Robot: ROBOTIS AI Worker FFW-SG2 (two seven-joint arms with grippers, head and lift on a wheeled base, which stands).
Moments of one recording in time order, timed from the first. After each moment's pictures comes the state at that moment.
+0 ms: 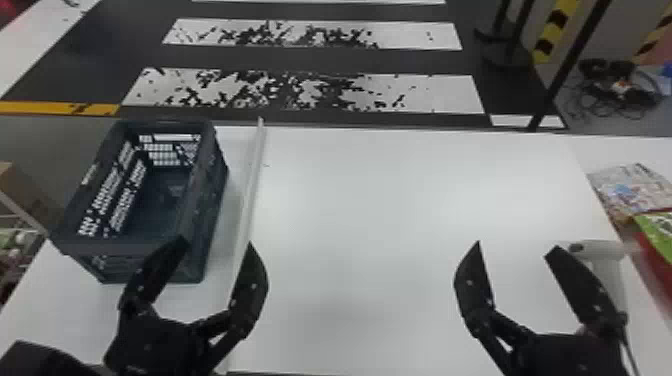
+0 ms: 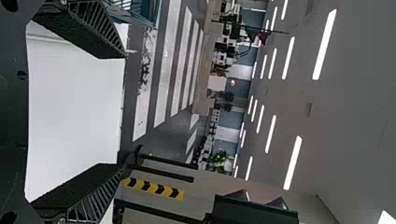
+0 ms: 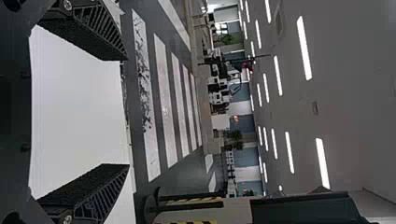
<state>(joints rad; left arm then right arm) 0.96 0.12 -0.06 -2.35 0.19 -0.14 -0.10 0.96 -0.18 0.21 -2.37 -0.06 -0.14 -0.21</state>
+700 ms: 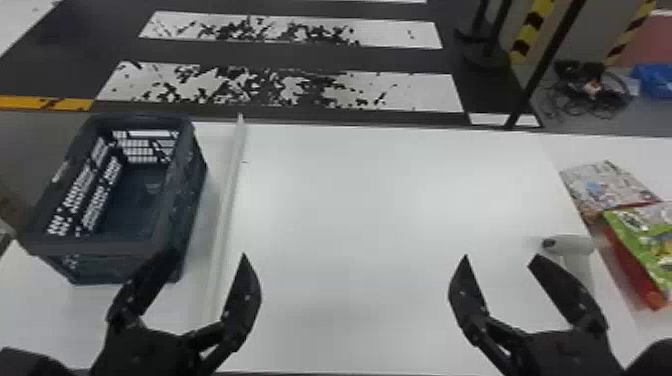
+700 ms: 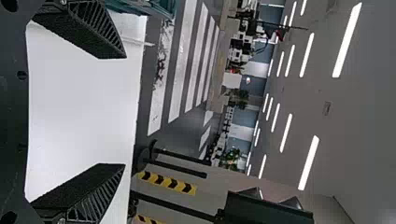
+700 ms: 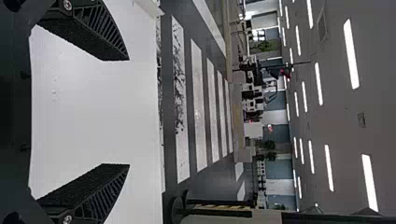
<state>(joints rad) 0.98 0.11 -0.09 -2.38 0.17 -0.07 -0.09 1.01 -0.20 0.10 -2.46 -0.14 0.06 -0.12</state>
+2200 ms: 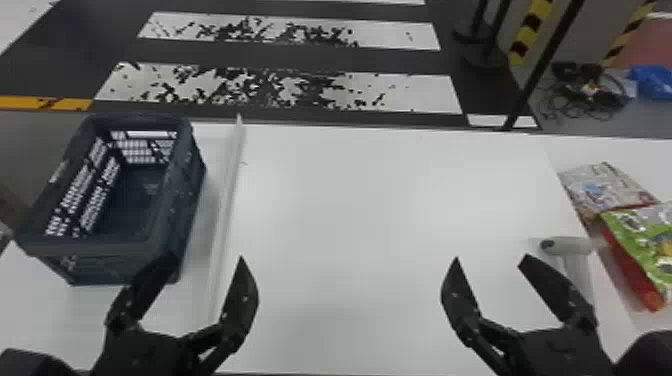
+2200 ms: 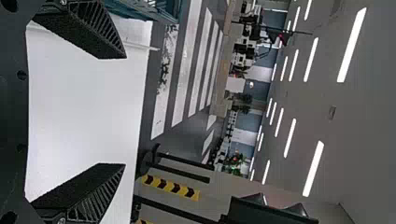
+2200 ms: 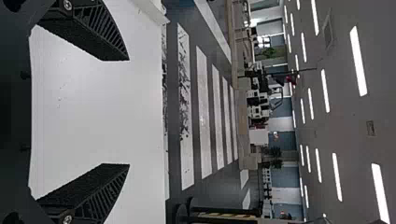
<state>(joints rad) 0.98 0.11 -0.09 -2.37 0.17 -0.06 -0.08 1.00 -0.21 0.10 -2.48 -0.14 0.11 -0.10</state>
